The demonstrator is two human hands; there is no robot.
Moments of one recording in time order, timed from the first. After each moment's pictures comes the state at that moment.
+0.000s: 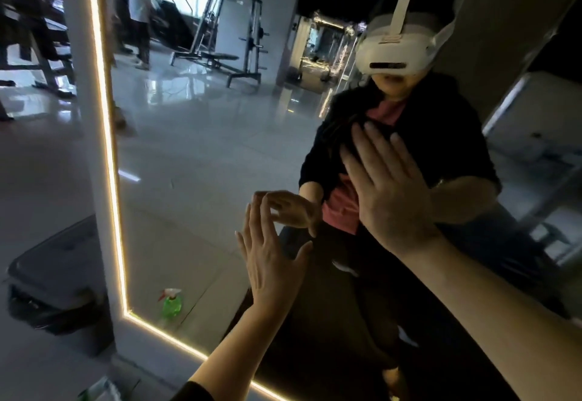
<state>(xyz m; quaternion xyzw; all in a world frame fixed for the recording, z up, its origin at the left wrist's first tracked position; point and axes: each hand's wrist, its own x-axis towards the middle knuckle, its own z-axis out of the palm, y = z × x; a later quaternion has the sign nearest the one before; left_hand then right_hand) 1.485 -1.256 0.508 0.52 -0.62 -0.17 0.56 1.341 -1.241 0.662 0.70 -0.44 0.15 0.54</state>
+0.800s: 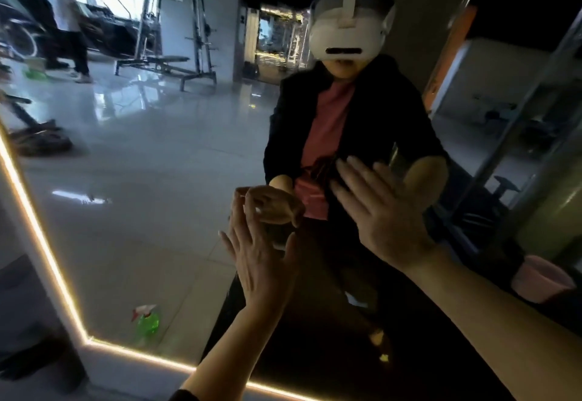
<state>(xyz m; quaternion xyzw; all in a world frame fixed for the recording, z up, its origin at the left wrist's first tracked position) 1.410 -1.218 0.519 0.47 -0.65 -0.17 0.58 1.235 -1.169 0.625 0.71 -0.45 0.10 0.52</state>
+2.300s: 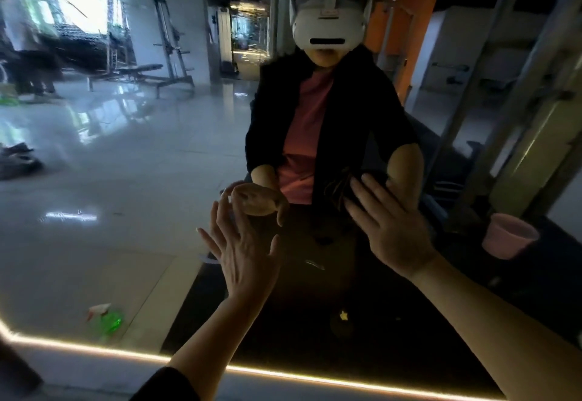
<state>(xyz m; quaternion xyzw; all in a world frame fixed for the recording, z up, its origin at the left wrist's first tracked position) 1.186 -1.070 0.505 0.49 -0.71 -0.07 0.50 0.950 -0.987 0.552 0.69 -0.50 0.14 0.51</state>
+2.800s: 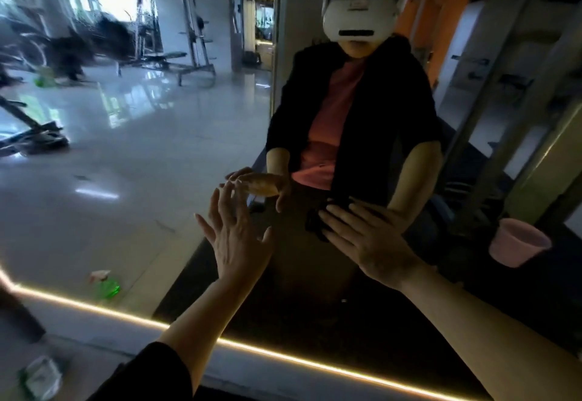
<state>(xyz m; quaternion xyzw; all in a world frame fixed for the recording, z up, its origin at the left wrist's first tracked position) 1.106 -1.007 0.495 0.53 -0.74 -0.04 0.42 0.859 -0.928 0.520 0.79 -0.42 0.00 0.45</state>
